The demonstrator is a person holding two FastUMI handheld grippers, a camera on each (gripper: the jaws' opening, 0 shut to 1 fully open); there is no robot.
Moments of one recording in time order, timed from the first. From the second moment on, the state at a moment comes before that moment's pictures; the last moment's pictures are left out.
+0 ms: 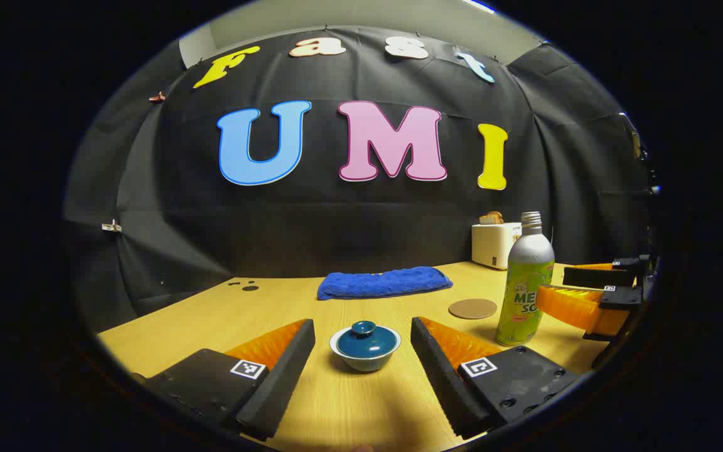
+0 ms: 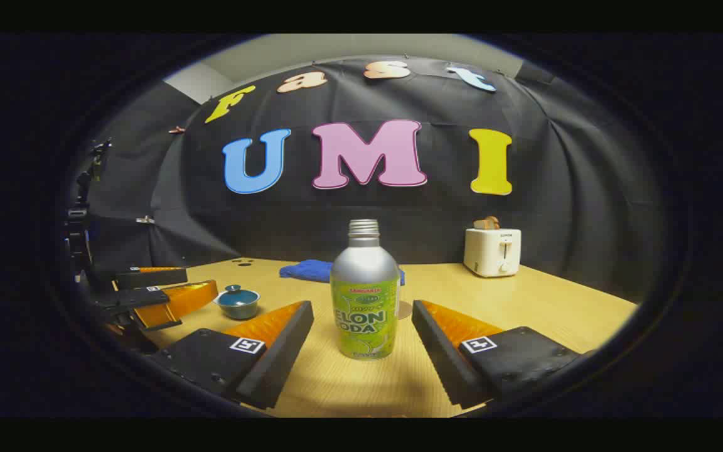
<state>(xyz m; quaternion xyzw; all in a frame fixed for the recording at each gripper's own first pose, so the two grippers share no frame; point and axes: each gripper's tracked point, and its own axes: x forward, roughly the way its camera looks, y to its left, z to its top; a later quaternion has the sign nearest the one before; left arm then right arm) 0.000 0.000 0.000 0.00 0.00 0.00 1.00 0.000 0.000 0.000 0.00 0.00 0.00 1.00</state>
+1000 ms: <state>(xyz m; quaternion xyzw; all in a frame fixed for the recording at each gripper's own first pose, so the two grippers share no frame) 0.053 -0.004 -0.017 0.04 0.05 -0.03 1.00 0.002 -0.003 0.002 0.00 0.00 -0.01 1.00</state>
